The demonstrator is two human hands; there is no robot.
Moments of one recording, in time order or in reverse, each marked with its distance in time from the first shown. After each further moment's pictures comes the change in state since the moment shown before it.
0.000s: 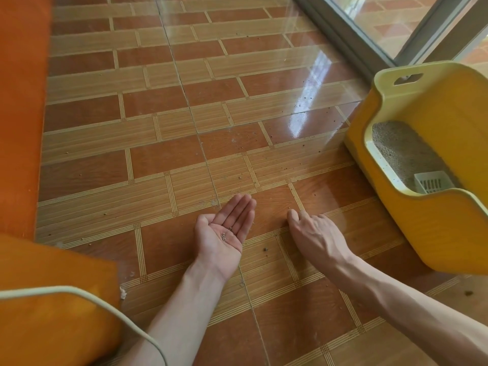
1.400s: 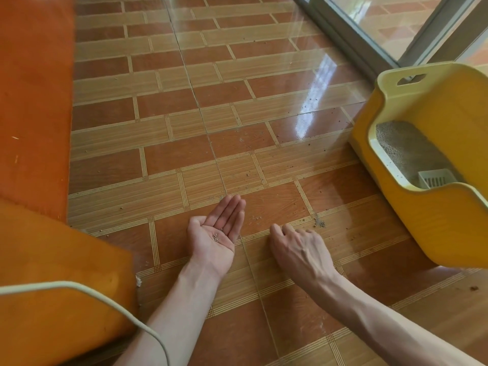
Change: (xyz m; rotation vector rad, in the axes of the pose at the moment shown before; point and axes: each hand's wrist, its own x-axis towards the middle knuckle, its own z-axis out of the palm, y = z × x) left_hand -0.016 0.016 -0.017 -0.020 0.067 0.085; right_hand -0.023 -0.052 0.022 -0.035 0.284 -0.054
